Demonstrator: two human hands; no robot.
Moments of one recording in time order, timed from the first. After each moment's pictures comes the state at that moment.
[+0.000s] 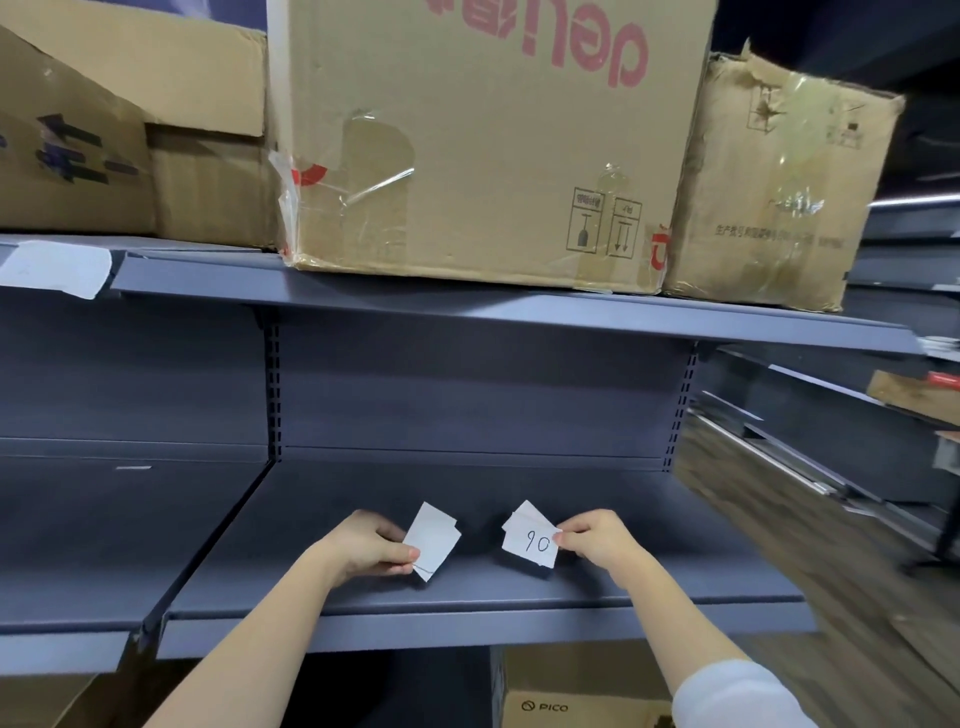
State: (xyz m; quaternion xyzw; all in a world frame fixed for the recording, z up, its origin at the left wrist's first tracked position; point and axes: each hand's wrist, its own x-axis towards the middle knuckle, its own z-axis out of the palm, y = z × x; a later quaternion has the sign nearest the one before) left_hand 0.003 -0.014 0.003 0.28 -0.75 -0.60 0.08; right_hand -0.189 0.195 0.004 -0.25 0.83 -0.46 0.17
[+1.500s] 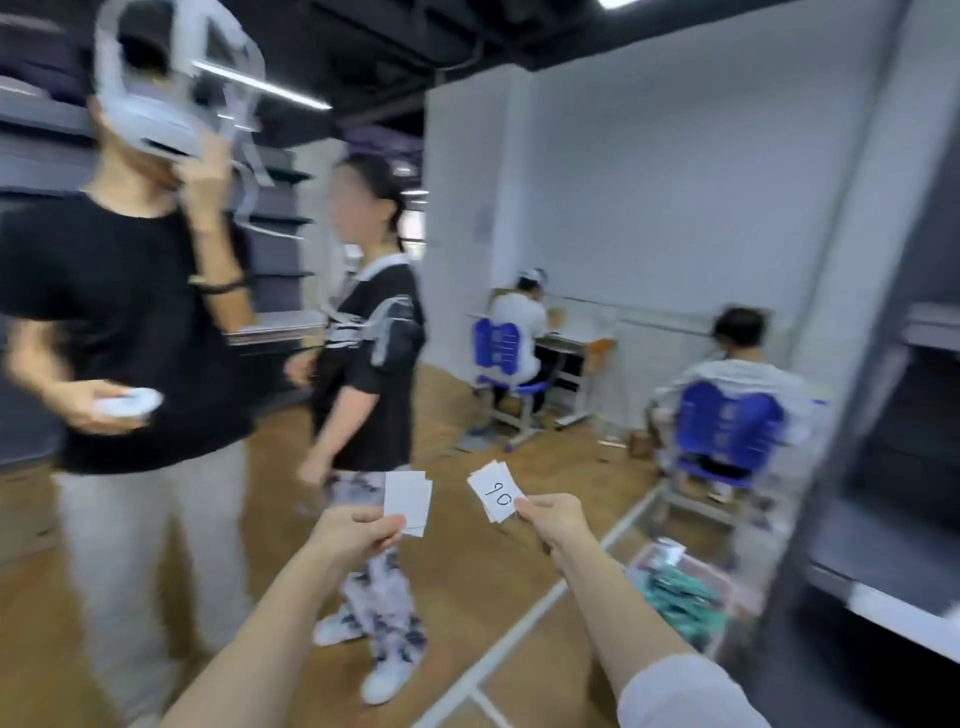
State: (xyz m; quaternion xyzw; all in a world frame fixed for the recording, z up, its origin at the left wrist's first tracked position) left_hand 0.285 0.624 -0.021 -0.44 -0.55 -0.48 -0.51; right_hand 0.510 0.638 0.003 0.62 0.45 -0.44 -0.46
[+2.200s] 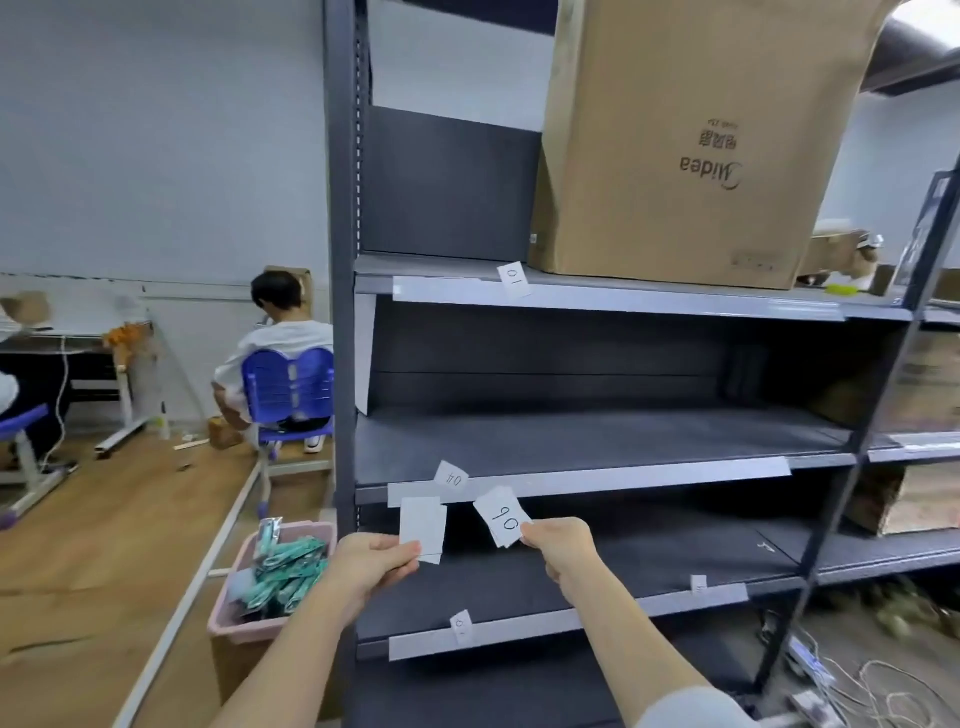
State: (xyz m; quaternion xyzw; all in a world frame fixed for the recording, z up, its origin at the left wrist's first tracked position) left_hand 0.712 0.553 -0.031 -0.60 -0.29 -0.17 -0.72; right_hand 0.833 0.381 -0.001 0.79 0.06 -0.19 -0.58
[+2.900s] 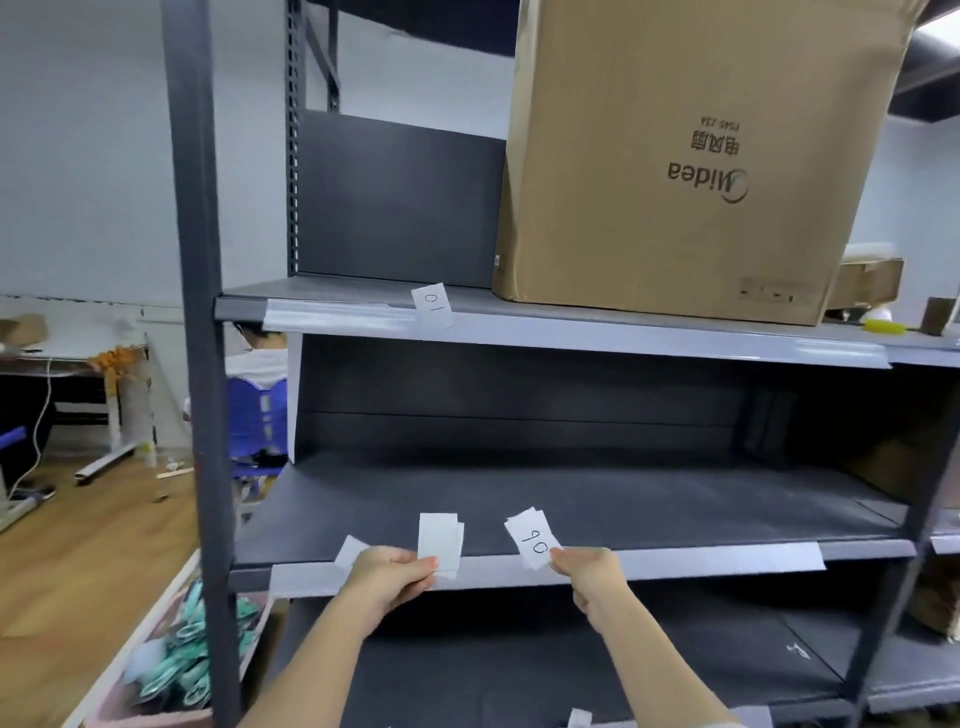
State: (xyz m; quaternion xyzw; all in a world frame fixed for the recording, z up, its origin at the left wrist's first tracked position) left_hand 0.943 0.524 -0.031 -0.59 -0.29 -0.19 -0.73; right_hand 1.072 0.343 -0.002 0.82 0.03 -0.18 -0.54
